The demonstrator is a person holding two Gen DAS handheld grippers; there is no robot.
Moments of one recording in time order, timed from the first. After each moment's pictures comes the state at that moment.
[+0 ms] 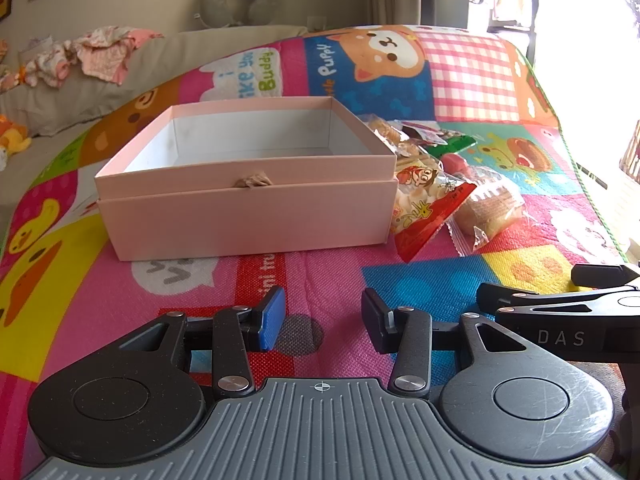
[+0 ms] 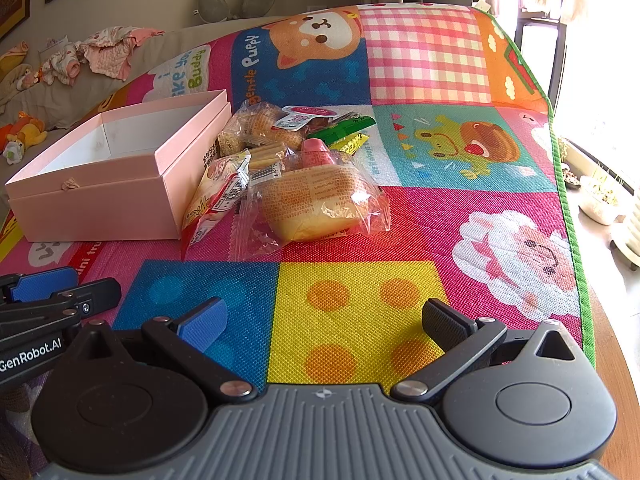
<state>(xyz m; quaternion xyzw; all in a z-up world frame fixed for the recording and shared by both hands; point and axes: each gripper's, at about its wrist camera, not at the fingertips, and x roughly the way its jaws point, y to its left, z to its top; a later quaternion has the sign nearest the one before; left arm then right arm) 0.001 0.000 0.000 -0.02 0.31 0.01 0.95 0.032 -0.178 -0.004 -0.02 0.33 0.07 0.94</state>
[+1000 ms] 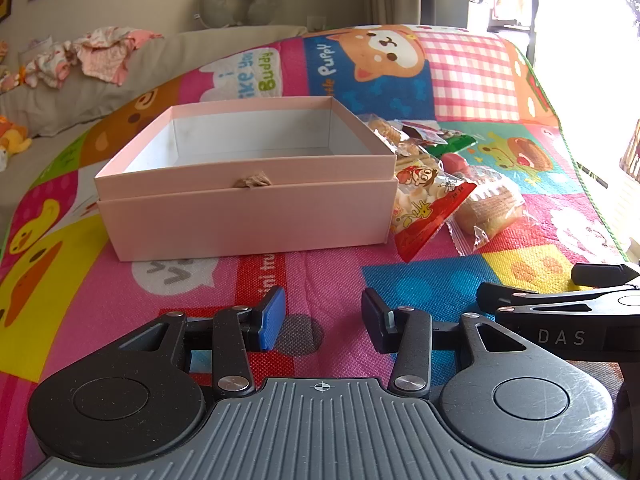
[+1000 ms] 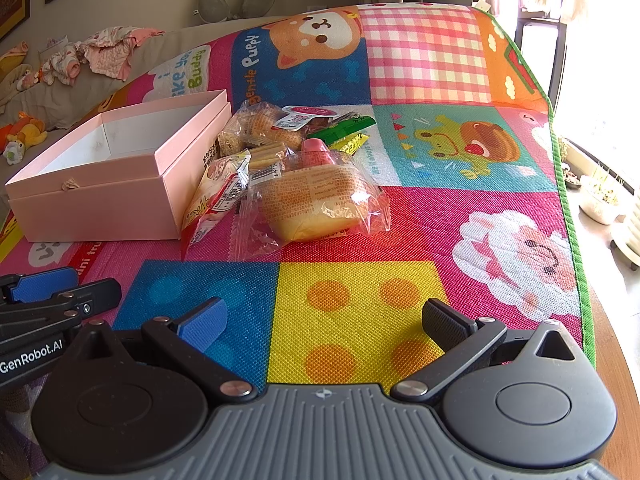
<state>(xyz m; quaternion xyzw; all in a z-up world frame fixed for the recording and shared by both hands) 0.000 -0.002 0.000 -0.01 0.31 0.01 0.95 0.032 -0.179 -0.004 -0.02 0.33 0.07 0.94</state>
